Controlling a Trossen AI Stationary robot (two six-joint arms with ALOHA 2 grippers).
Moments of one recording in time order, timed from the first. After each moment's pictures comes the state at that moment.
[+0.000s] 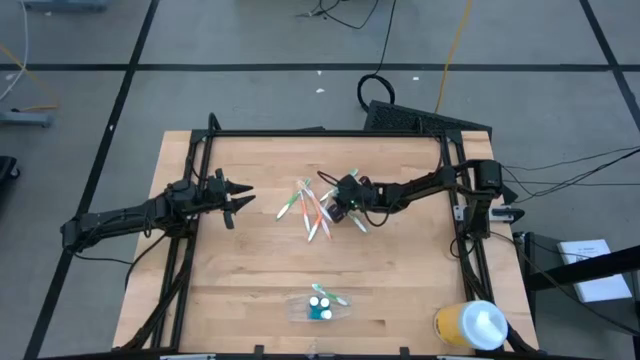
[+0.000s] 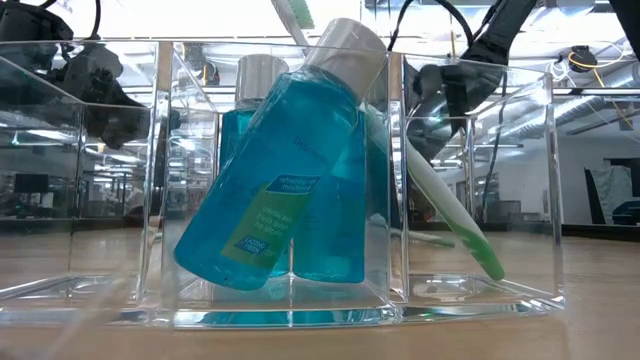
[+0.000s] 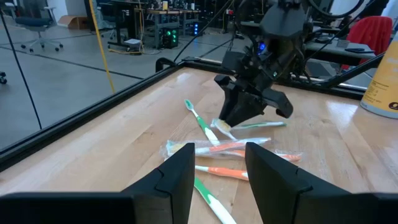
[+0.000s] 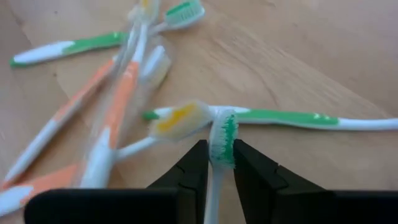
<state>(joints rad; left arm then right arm) 0.28 0.17 0.02 0.03 0.00 -0.08 -0.14 1.86 0.88 0.20 0.28 0.56</state>
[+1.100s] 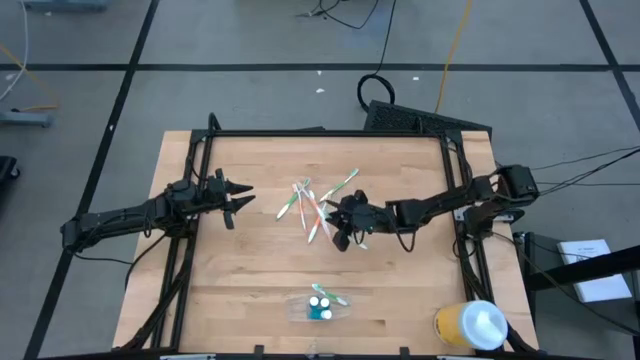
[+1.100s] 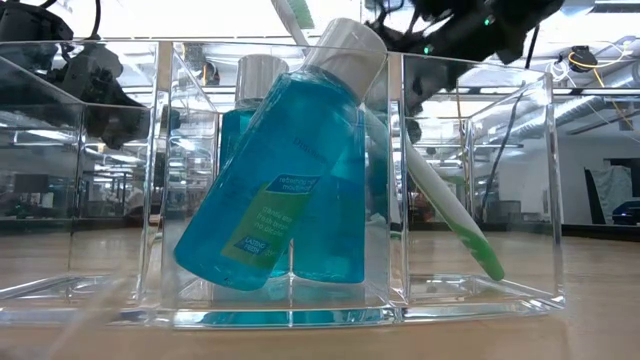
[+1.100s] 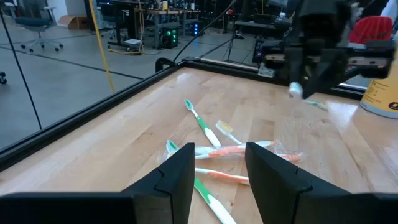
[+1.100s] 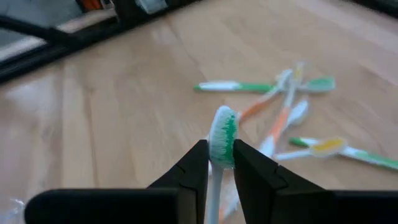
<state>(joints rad) 0.28 0.17 0.02 0.03 0.00 -0.08 0.13 1.62 0.88 0.20 0.34 0.48</state>
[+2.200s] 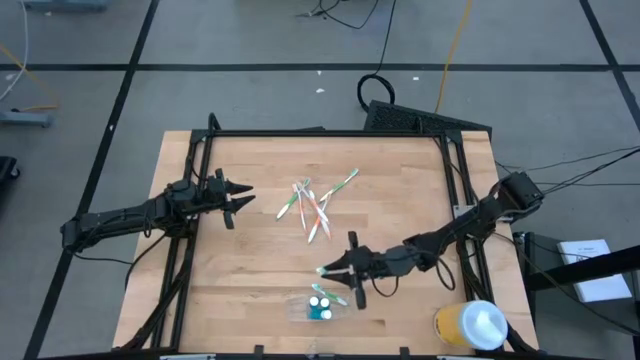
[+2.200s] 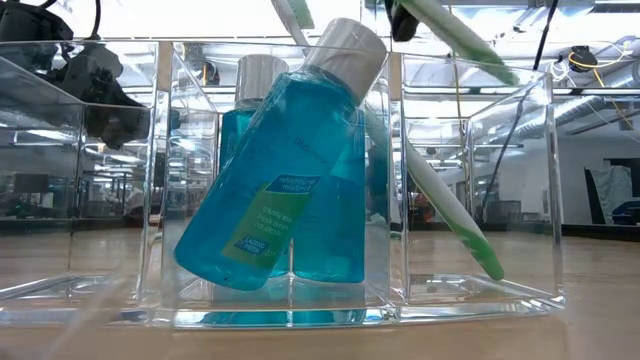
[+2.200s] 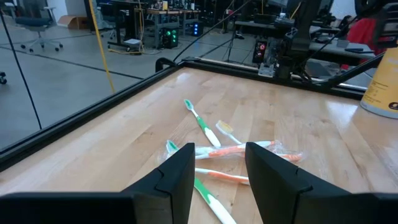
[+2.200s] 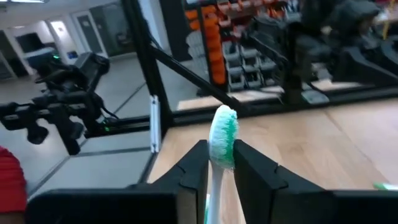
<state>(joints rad) 0.28 0.17 0.02 0.03 0.00 -0.08 0.47 1.64 0.88 0.70 0.34 0.25</state>
